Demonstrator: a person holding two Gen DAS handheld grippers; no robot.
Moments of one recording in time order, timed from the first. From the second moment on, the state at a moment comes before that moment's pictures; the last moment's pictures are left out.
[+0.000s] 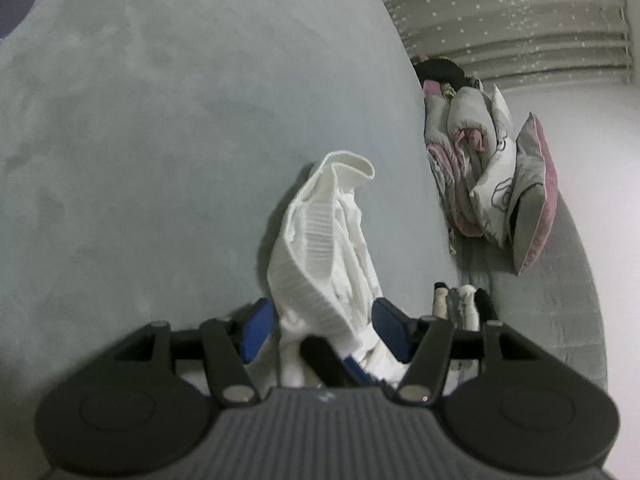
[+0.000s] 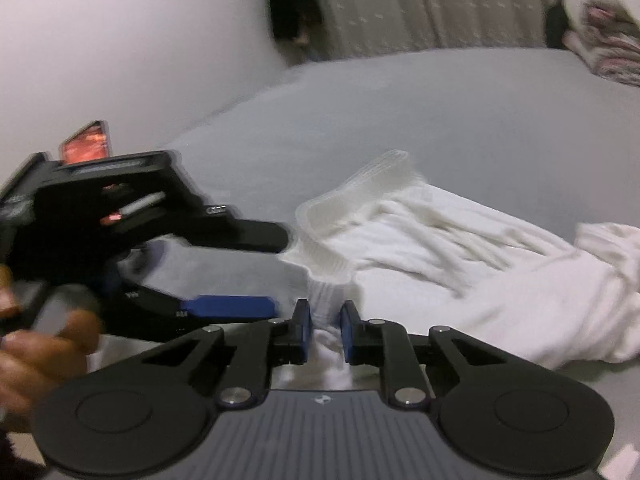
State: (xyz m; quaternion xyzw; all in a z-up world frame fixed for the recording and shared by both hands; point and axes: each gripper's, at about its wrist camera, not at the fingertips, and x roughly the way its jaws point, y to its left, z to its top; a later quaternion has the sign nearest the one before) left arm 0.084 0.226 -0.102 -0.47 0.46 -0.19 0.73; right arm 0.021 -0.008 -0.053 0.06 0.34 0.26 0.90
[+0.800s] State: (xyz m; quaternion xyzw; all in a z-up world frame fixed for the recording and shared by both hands) left arm 0.074 0.207 -0.079 -0.33 0.47 -0.18 0.79; right arm -0.039 -0.122 -0.028 -0.04 0.34 0.11 0.93
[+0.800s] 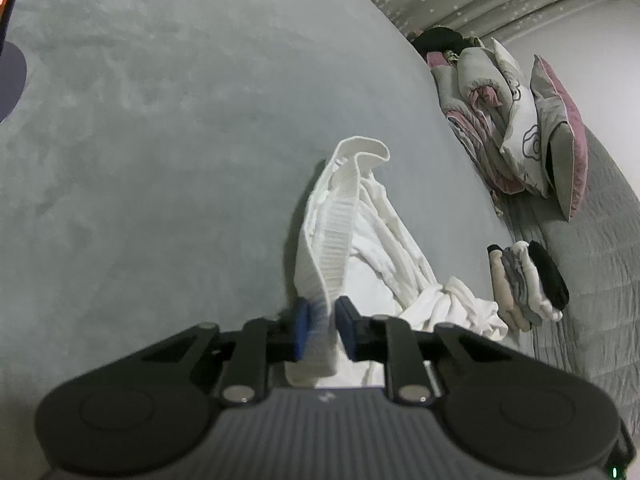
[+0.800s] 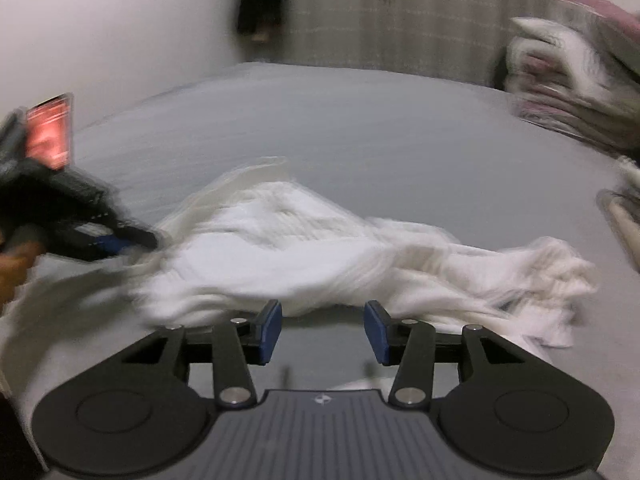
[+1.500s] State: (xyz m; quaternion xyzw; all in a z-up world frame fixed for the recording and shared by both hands) left arm 0.068 0.220 -0.081 -0.33 0.48 -0.16 0.80; right arm -0.071 -0.185 -0.028 -0.04 0.39 -0.08 0.92
